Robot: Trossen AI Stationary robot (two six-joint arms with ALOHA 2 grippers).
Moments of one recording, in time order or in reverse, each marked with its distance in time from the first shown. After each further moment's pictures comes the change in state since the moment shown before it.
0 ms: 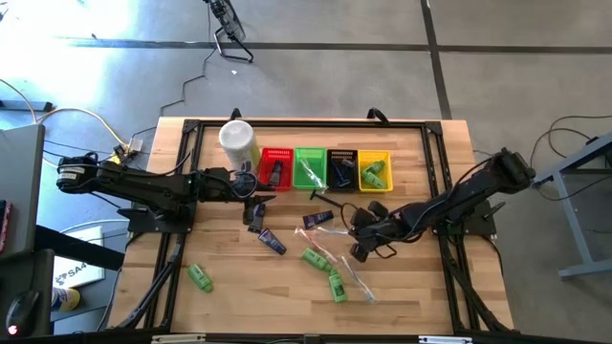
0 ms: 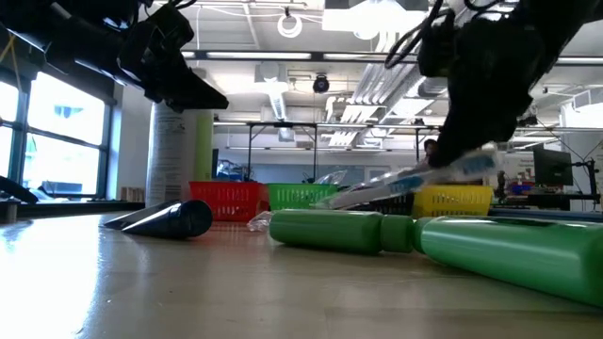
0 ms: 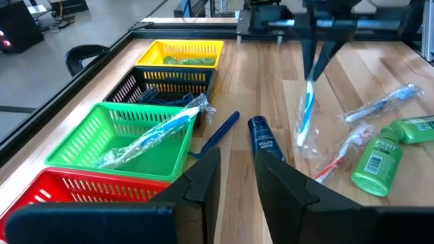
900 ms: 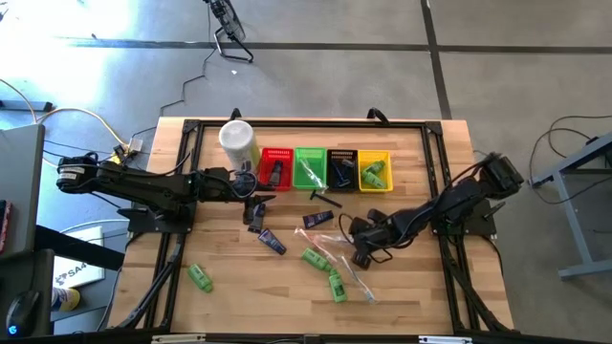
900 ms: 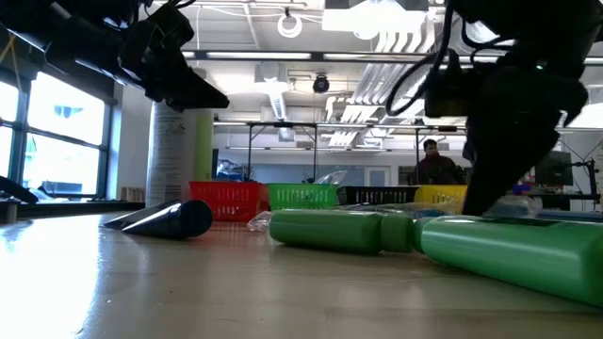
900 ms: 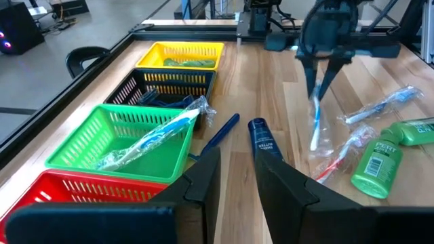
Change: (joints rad) left arm 0.000 0.000 0.000 0.005 0.000 0.000; right arm 0.002 0.127 -0.002 -0.018 -0.145 0.000
